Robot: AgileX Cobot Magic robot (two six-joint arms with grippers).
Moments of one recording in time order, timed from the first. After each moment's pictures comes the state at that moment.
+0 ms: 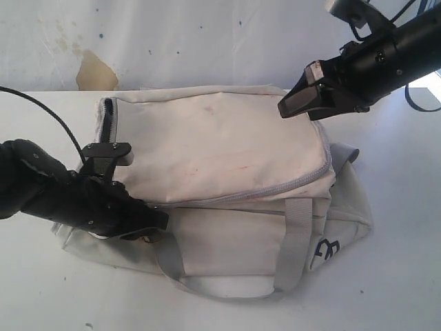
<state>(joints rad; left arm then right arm) -0.49 1.75 -0.78 -1.04 0.26 0.80 0.10 1.65 -1.31 0.83 1.04 -0.75</state>
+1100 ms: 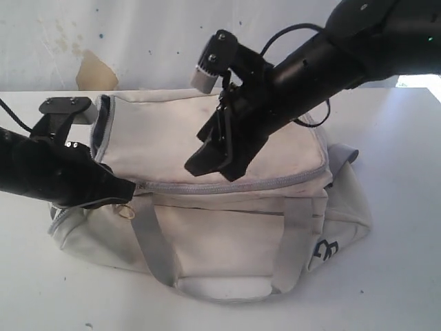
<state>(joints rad) -0.40 1.46 -0.78 -0.81 0.45 0.67 0.49 1.73 -1.31 0.83 0.87 -1.37</state>
